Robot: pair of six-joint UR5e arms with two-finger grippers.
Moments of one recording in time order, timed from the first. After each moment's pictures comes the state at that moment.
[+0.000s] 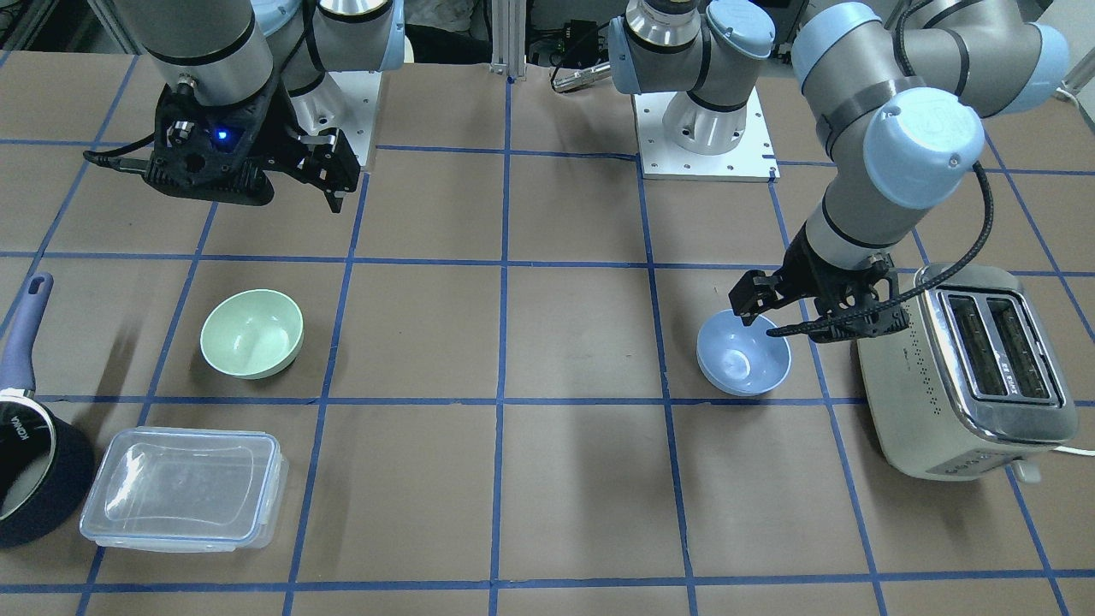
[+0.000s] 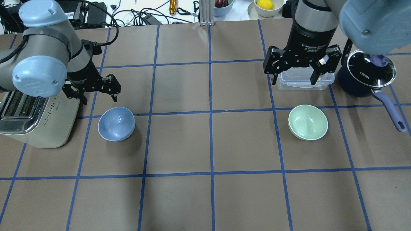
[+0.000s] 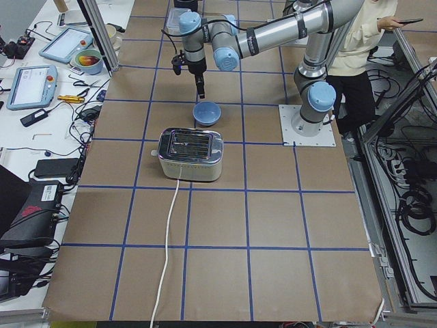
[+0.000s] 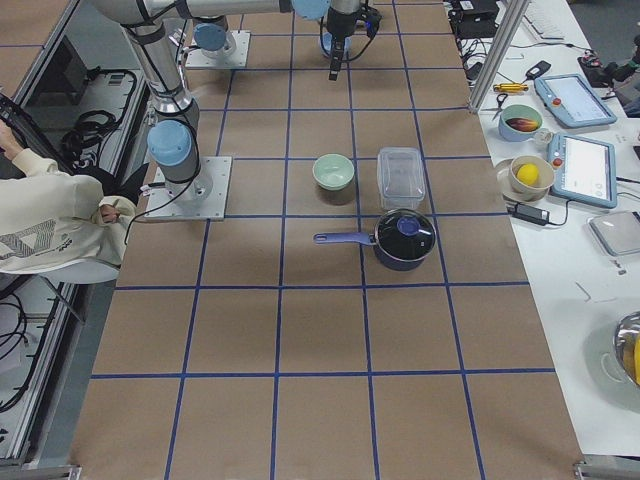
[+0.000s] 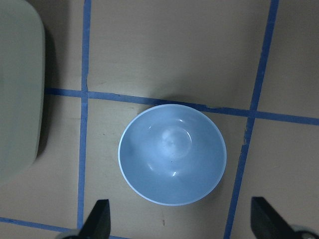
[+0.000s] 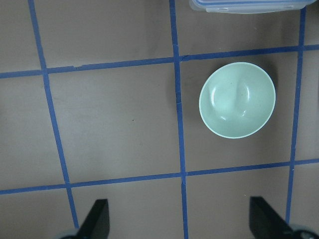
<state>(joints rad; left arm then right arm) -1.41 -1.72 -1.79 -1.31 1.66 0.02 1.65 -1.53 1.51 -1.44 -1.59 0.16</state>
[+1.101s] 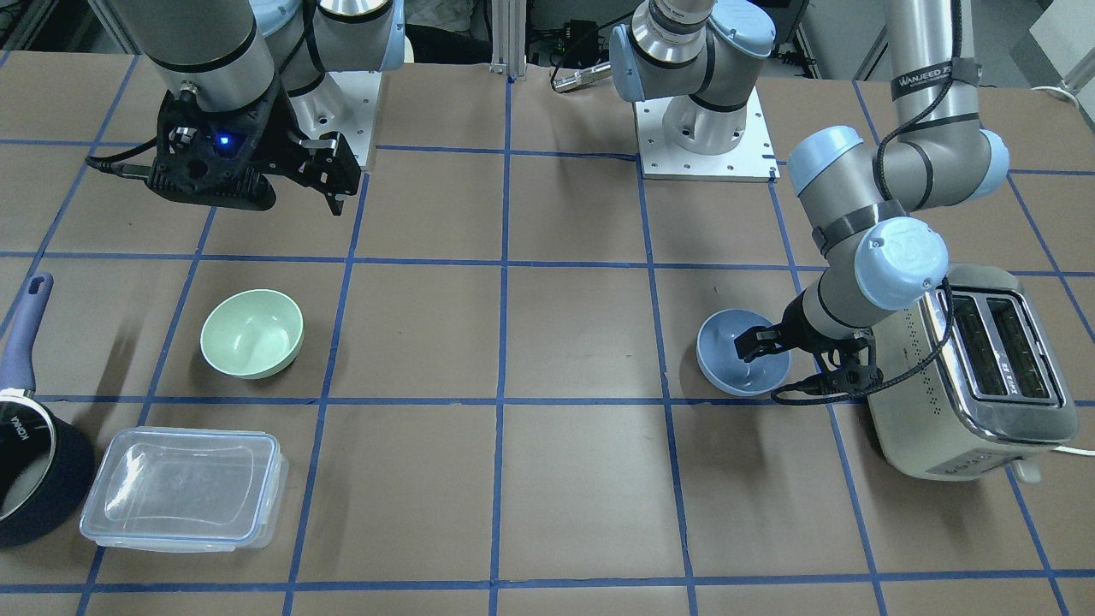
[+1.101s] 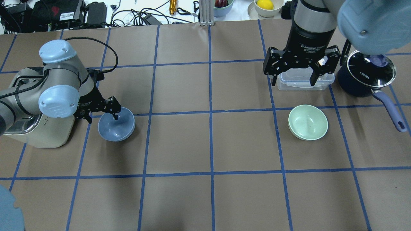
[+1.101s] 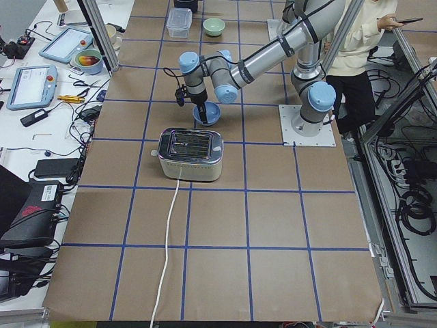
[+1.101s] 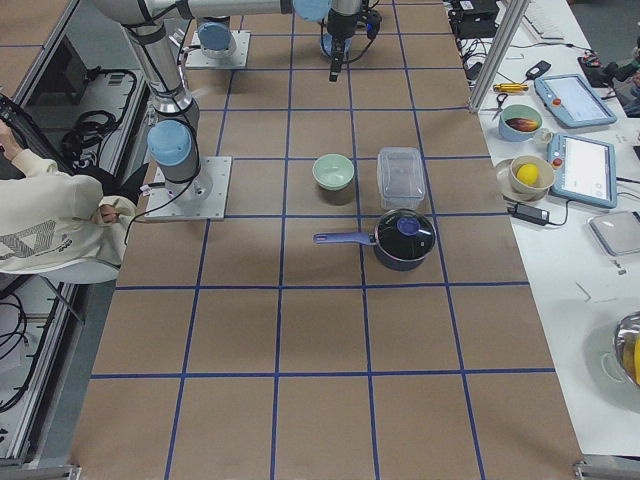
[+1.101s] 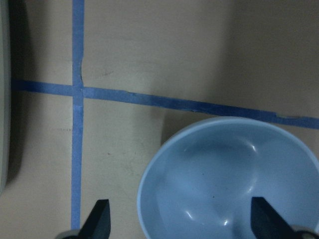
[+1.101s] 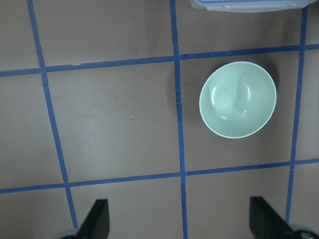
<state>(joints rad) -1.33 -1.86 -1.92 -1.09 1.66 0.08 1.65 -1.53 1.52 -1.44 -1.59 0.16</state>
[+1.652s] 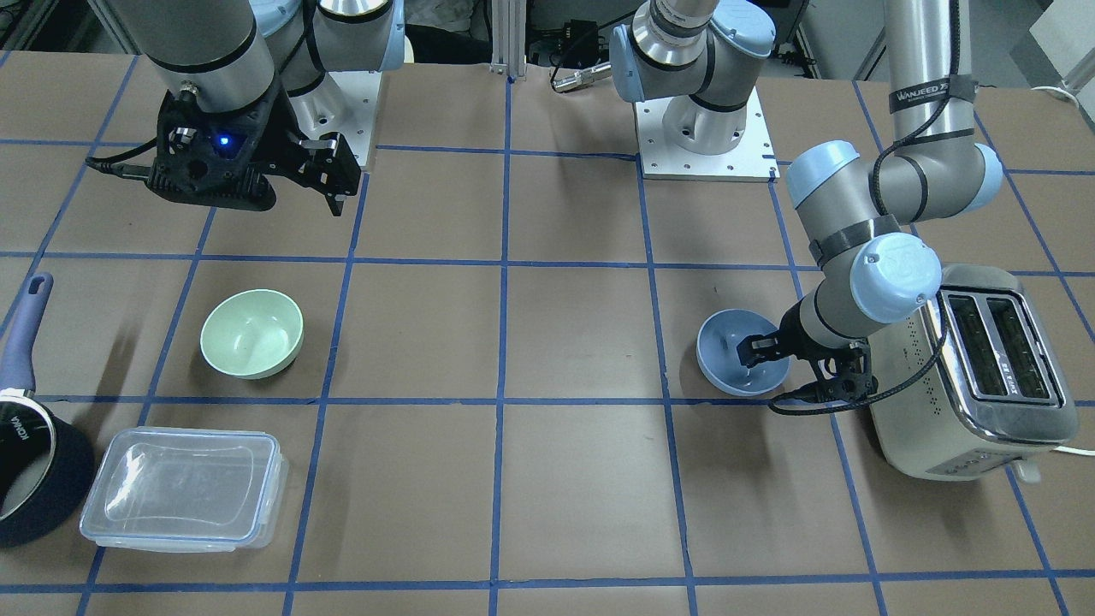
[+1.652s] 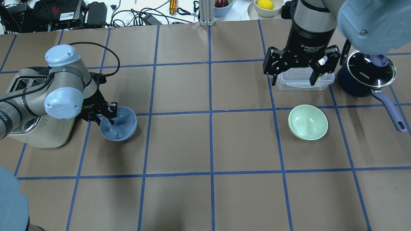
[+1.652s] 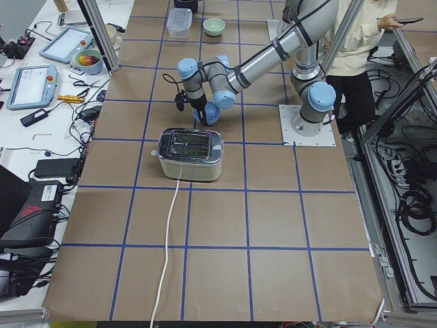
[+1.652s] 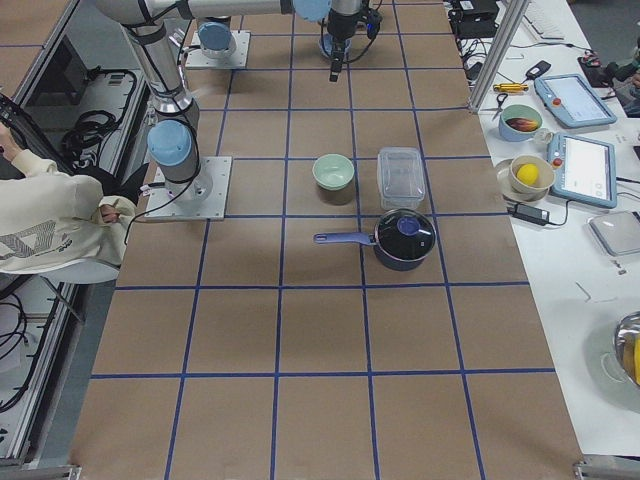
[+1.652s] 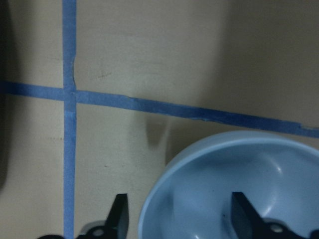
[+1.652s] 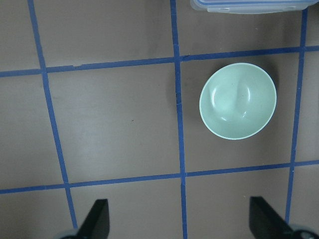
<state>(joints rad) -1.33 -1.90 -1.92 -1.06 1.66 0.07 1.65 -1.53 1.51 -1.44 -1.59 0.15</state>
